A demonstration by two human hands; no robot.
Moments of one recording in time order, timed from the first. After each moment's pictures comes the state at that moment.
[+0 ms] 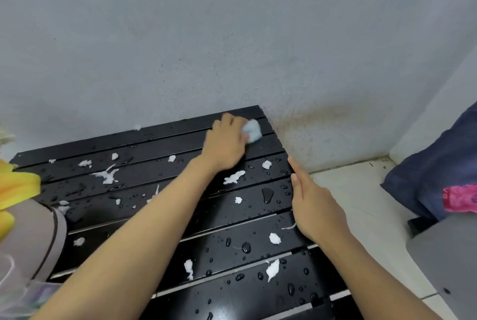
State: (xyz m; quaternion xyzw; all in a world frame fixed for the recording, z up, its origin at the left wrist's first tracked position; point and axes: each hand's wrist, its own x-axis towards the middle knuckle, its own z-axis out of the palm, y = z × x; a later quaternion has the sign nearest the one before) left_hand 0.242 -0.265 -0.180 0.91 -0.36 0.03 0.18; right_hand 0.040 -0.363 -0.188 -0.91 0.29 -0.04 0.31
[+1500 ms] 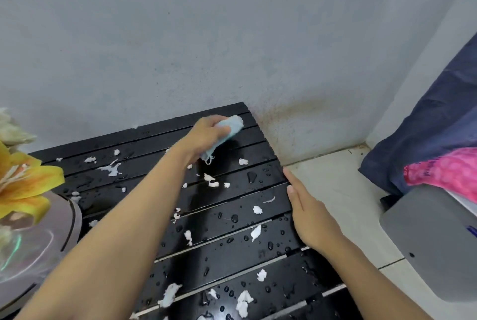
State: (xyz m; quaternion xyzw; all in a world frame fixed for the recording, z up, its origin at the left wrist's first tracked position) left_hand 0.210 -0.234 -0.121 0.84 -0.23 -0.21 0.44; right_hand -0.033 -0.357 -0.191 -0.86 0.27 -0.01 0.43
